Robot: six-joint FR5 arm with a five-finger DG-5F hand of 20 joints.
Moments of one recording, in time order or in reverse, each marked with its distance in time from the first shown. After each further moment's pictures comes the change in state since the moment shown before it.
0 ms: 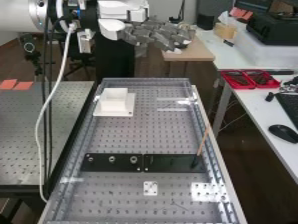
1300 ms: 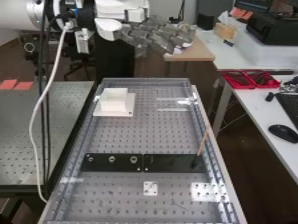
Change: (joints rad) arm 0.000 -0.002 0.014 -0.017 0.063 -0.014
